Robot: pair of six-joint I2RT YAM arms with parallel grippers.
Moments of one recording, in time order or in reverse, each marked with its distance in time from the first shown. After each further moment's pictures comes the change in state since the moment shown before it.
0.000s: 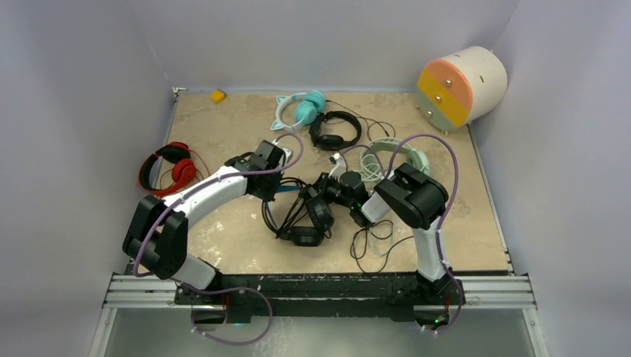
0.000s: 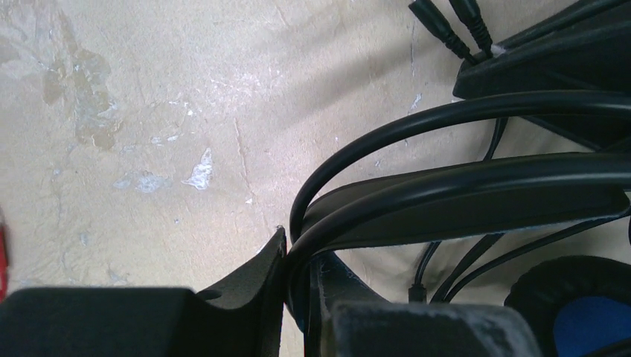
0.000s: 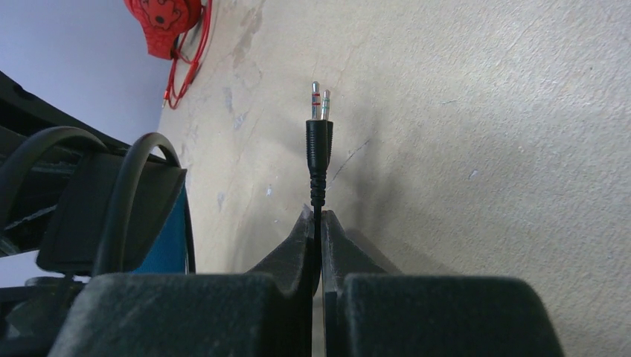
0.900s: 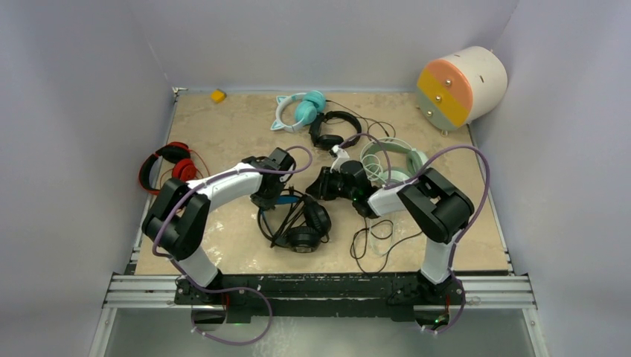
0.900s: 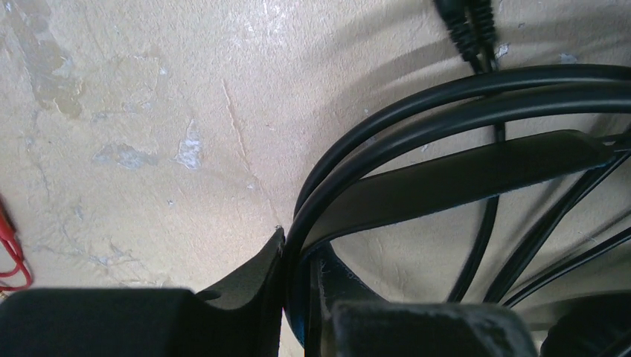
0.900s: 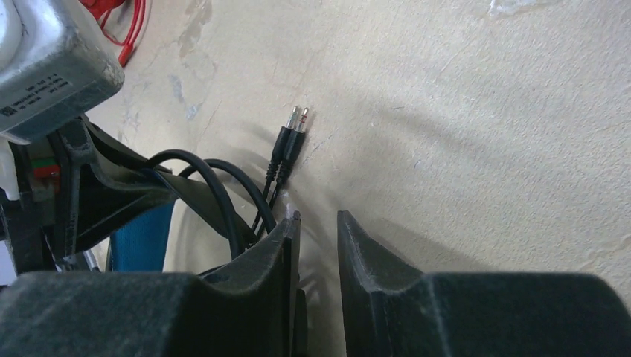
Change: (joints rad) left arm -0.053 0.162 0.019 -0.082 -0.114 0.015; right arm -0.018 -0.204 0.029 -0.401 0.049 -0.205
